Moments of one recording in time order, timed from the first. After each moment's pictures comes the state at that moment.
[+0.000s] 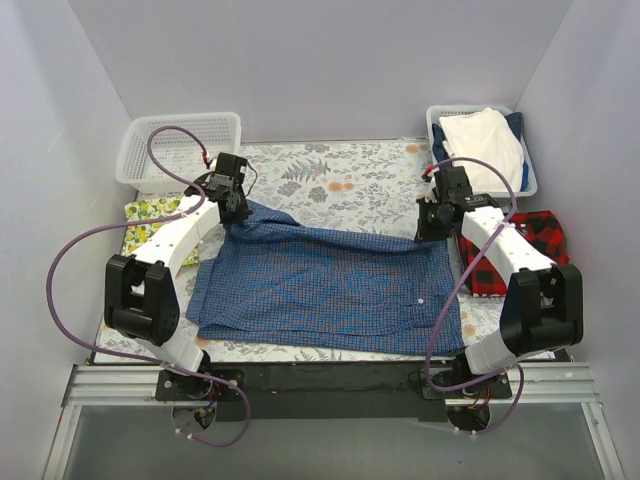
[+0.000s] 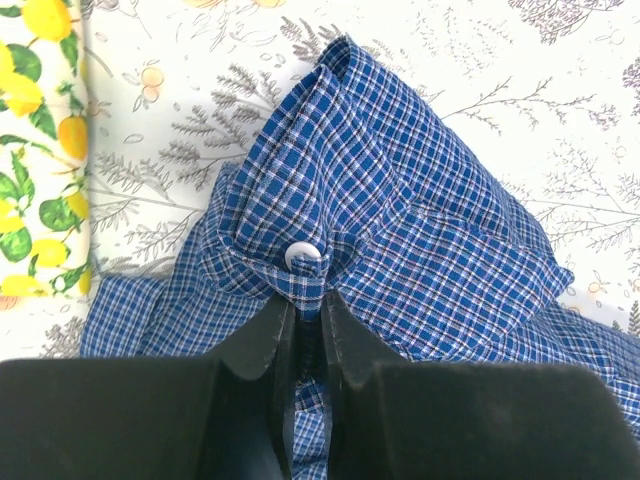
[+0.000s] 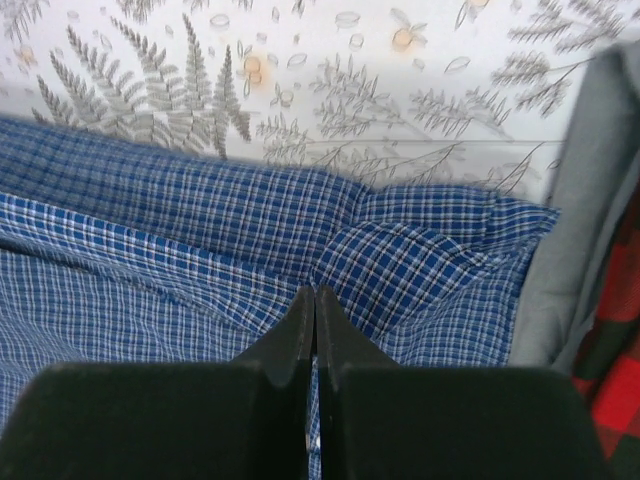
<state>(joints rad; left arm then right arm) -0.28 1.62 1.30 -0.64 -0.30 -0.51 0.20 1.51 1.13 -0.64 -0.13 0.18</state>
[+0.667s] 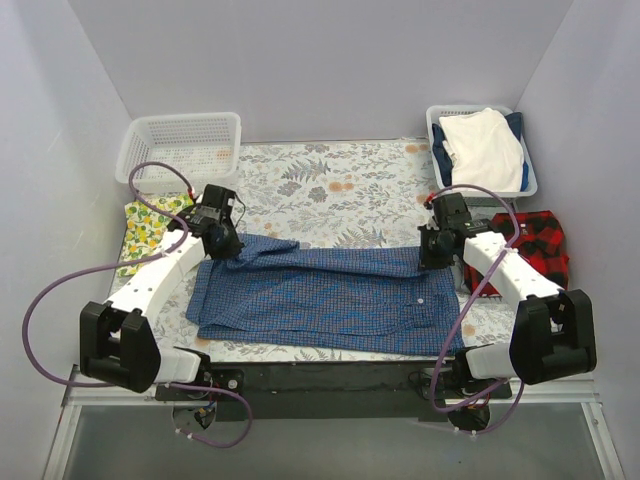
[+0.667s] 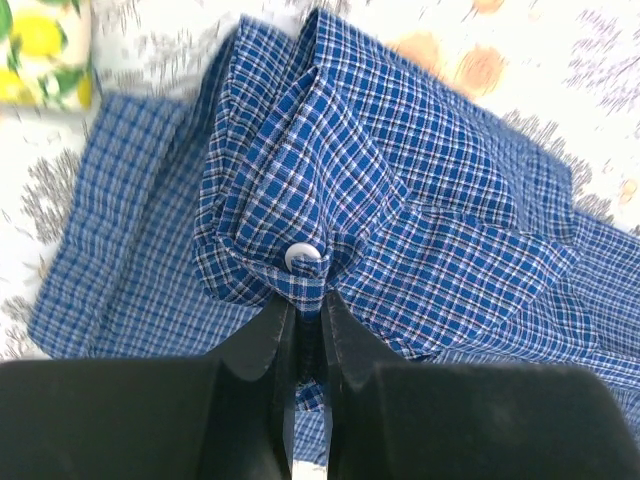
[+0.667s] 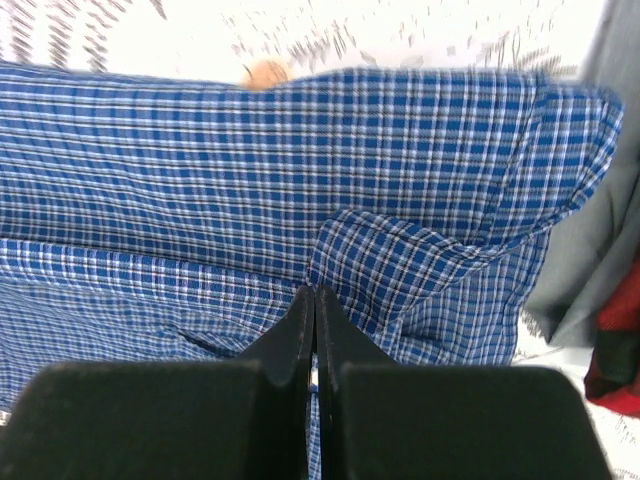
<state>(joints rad) -0.28 1.34 1.05 -0.76 -0.22 -0.62 0.24 1.35 0.90 -0.67 -0.08 0.24</state>
